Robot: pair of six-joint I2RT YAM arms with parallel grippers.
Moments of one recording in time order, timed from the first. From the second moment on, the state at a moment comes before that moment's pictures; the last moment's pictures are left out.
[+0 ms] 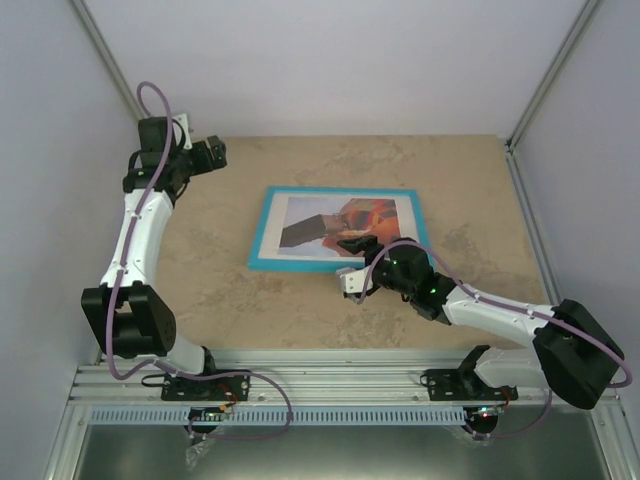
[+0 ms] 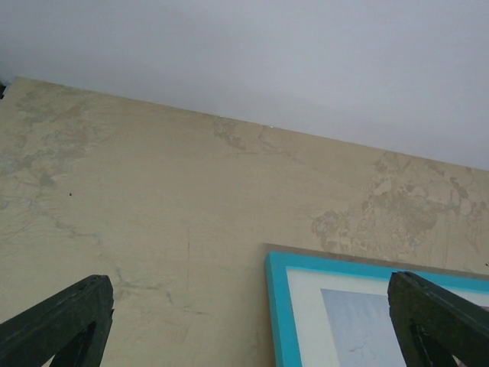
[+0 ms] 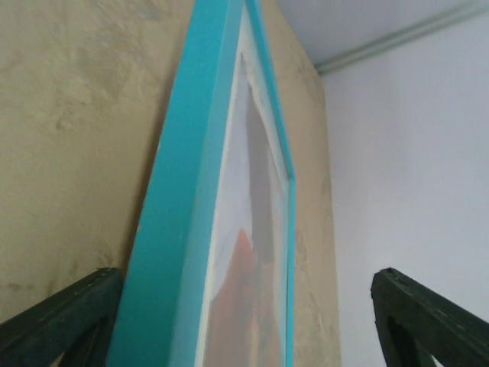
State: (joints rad) left arm 0.07 1.51 1.45 -0.49 0.20 -0.21; right arm 0.80 1.25 0.53 0.36 -0.17 -1.20
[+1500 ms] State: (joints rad) left arm -0.05 1.78 1.58 -0.54 0.38 0.08; right arm 0.52 1.60 1.15 -0.89 -0.72 -1.19
